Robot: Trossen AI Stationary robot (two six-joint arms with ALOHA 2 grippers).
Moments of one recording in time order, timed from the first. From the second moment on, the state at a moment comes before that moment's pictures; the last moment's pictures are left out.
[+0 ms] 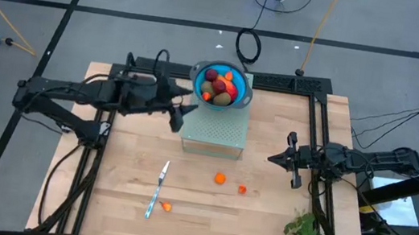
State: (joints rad) left arm 0.03 1.23 1.25 -0.37 -0.37 -0.18; right arm 0.15 0.27 0.15 0.11 0.03 0.04
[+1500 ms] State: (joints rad) left arm -0.55 1.62 1.25 -0.54 -0.24 -1.82; right arm 0.15 0.27 0.15 0.11 0.03 0.04
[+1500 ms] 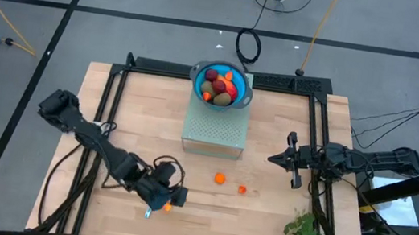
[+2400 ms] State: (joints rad) left arm -0.60 1.70 1.25 -0.77 -0.07 -1.33; right arm 0.15 0.27 0.15 0.11 0.03 0.04
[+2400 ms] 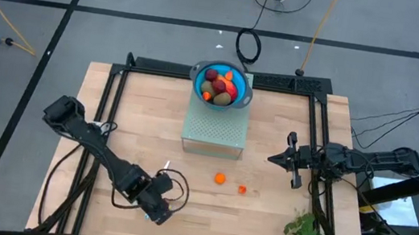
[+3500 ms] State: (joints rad) left arm -0.60 1.89 1.25 -0.69 -0.12 -0.43; right arm 0.15 0.27 0.15 0.10 0.03 0.04
